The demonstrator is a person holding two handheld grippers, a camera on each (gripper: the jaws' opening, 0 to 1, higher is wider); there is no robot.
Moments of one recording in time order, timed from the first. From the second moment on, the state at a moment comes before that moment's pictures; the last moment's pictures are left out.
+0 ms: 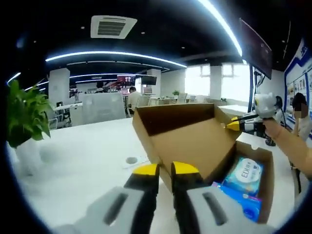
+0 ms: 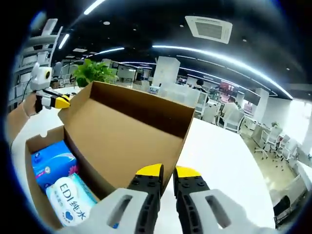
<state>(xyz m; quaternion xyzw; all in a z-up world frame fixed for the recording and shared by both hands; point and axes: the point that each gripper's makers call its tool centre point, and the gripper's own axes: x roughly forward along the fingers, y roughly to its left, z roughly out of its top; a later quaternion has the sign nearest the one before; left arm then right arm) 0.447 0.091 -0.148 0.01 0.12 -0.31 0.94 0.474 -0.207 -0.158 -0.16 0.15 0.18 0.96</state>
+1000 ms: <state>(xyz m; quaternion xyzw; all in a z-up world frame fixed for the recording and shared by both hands) 0.460 0.091 -0.145 0.03 0.10 -0.31 0.95 0.482 -0.201 -0.167 -0.15 0.19 0.20 0.95</state>
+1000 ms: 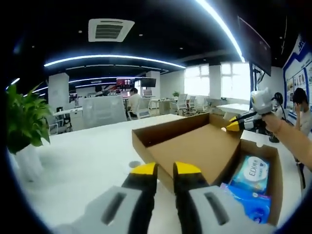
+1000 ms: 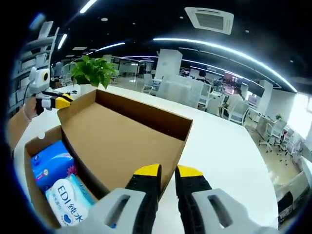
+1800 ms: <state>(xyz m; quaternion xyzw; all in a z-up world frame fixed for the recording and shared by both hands) 0.464 0.088 -0.148 0.05 0.10 -0.30 0.95 0.484 -0.205 -0.168 -0.20 0.18 0.17 0.95</state>
